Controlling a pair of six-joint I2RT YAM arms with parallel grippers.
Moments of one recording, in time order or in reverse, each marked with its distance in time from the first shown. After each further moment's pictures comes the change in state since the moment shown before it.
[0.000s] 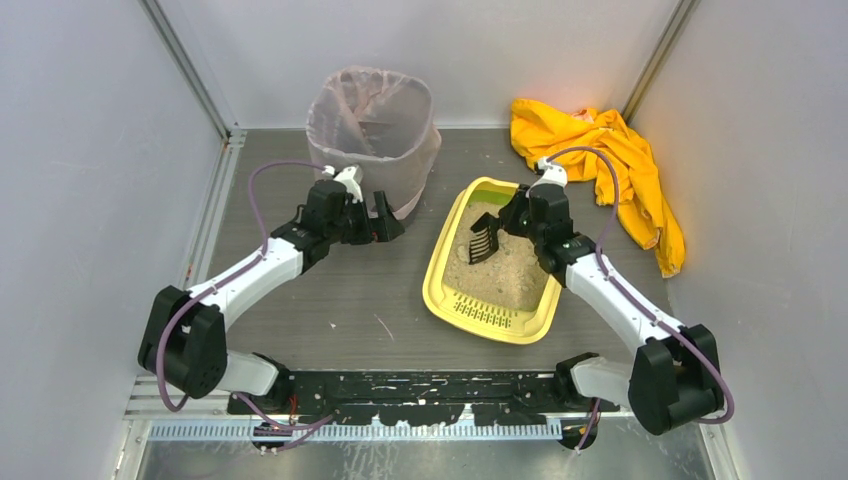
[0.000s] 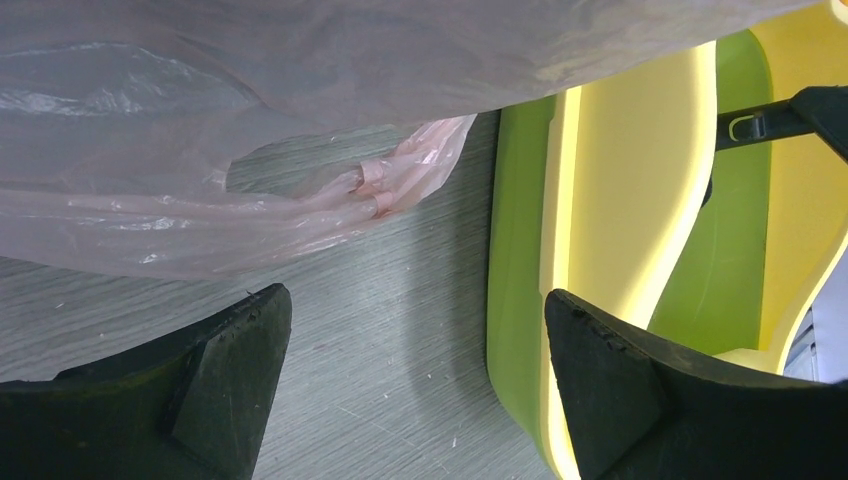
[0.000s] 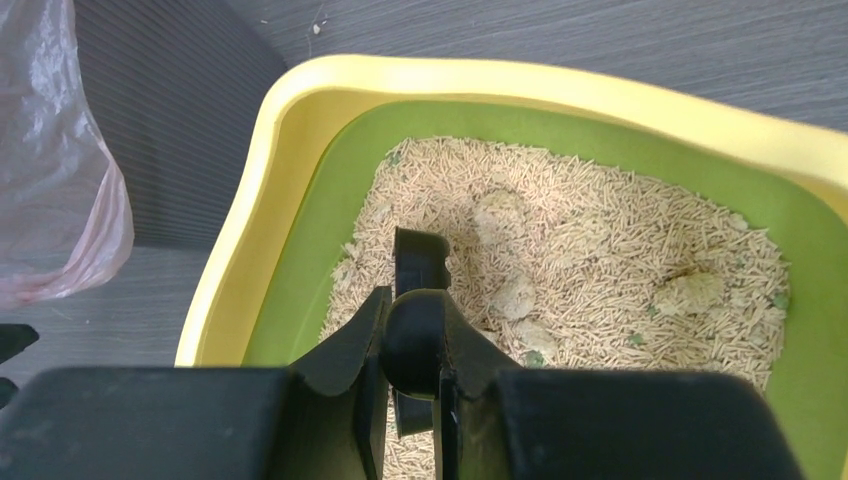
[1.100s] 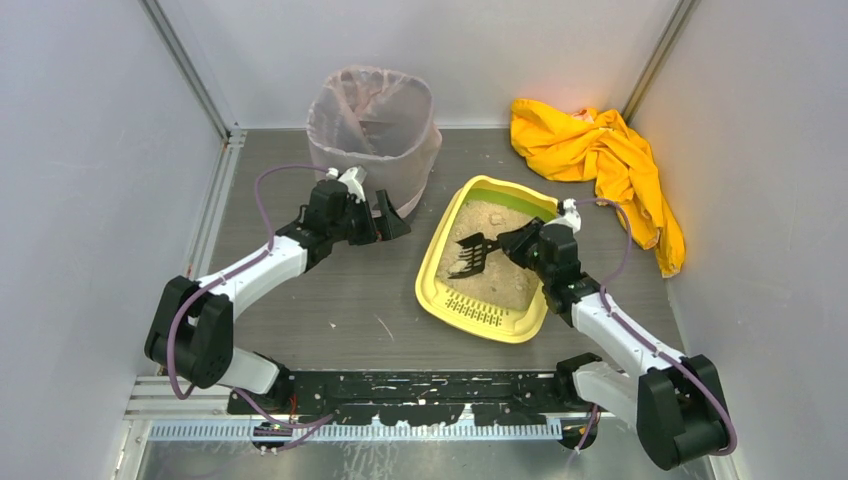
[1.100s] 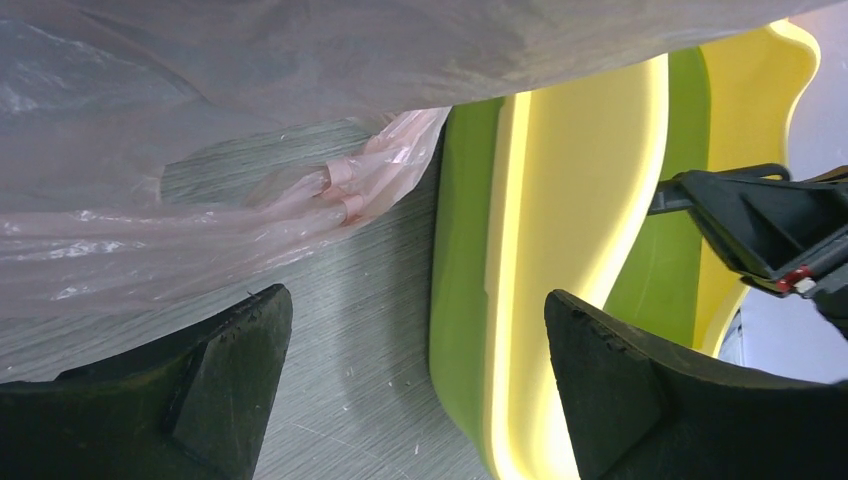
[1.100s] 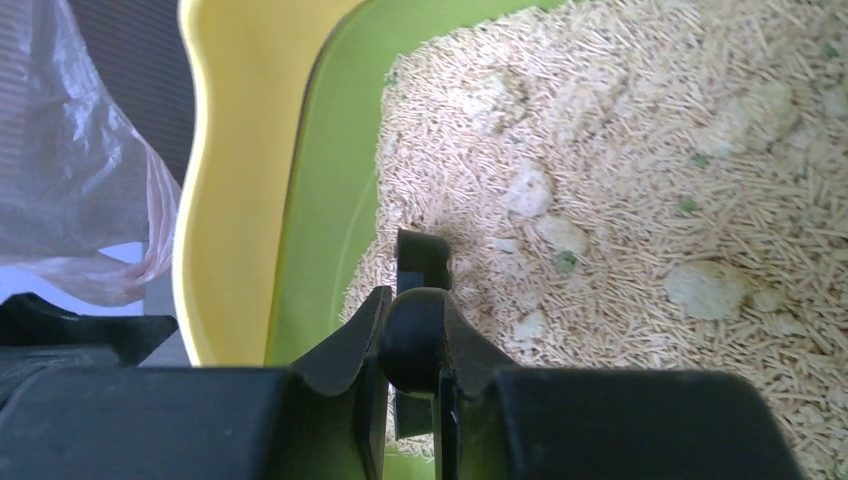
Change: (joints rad) left arm 0.014 0.054 -0.012 0.081 0.098 -0.076; right arm -0.023 -0.181 -0.320 0.196 -0.088 0.354
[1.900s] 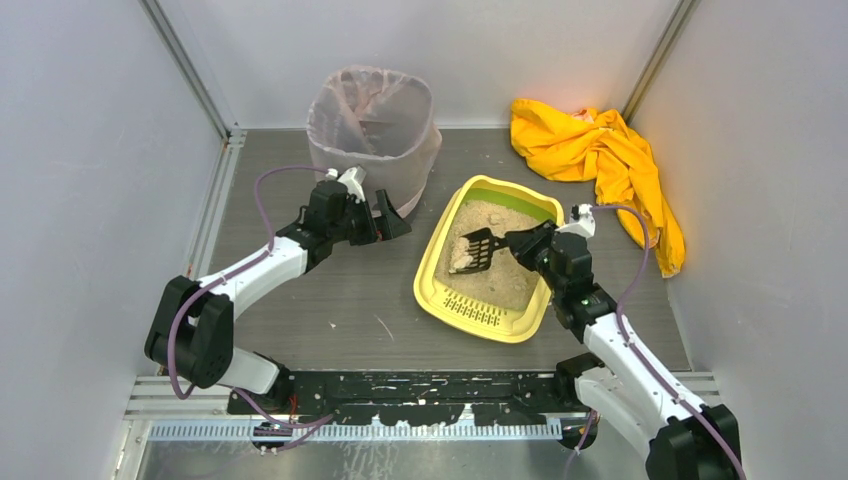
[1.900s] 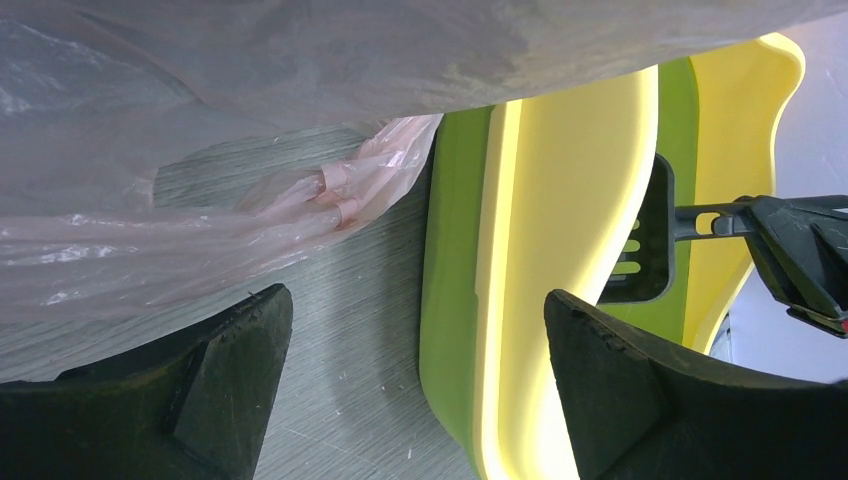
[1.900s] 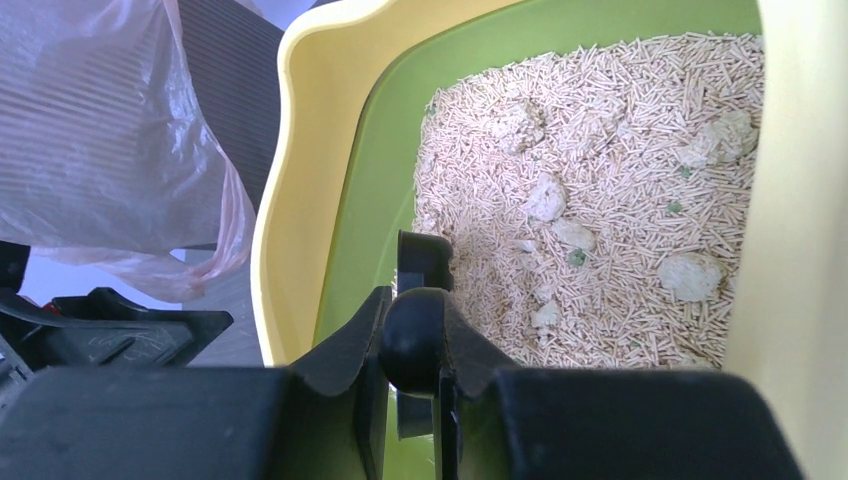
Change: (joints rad) left arm 0.000 0.000 -0.013 0.031 0.007 -0.024; right arm 0.014 -0.217 -0.038 -0.070 0.066 0.056
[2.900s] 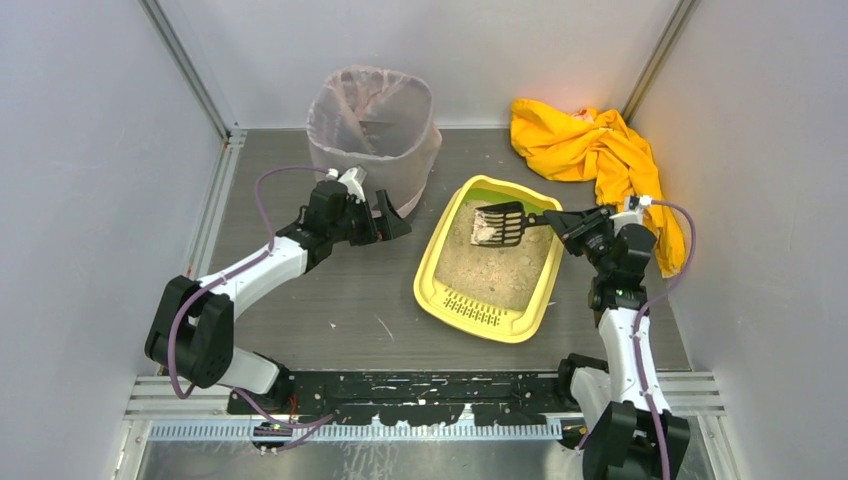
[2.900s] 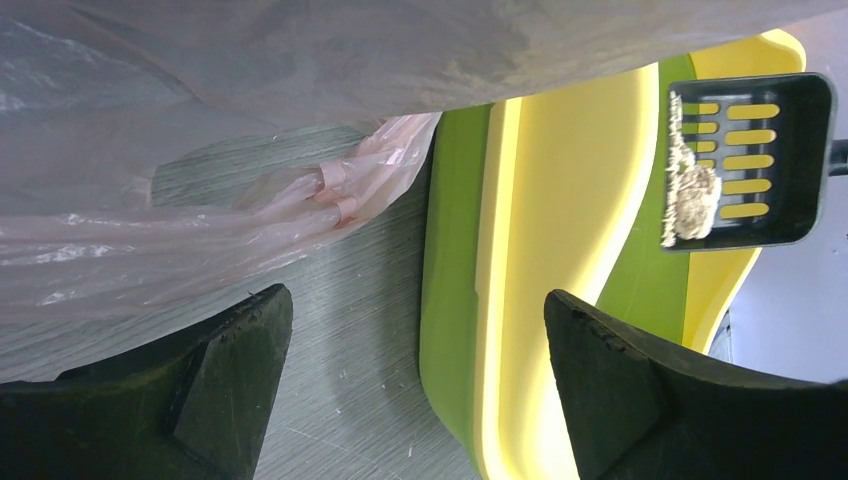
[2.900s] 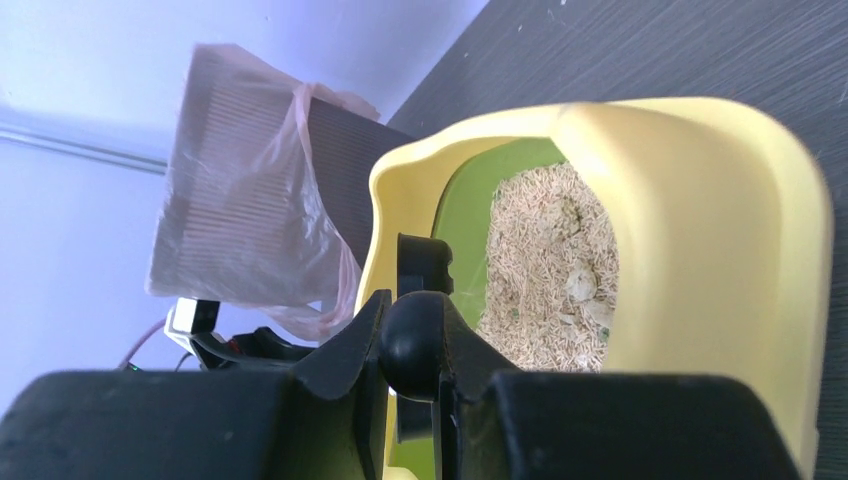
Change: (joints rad) left arm 0.000 0.001 0.000 -0.002 0.008 0.003; right arm -0.556 0.036 0.032 0.134 -0.624 0.090
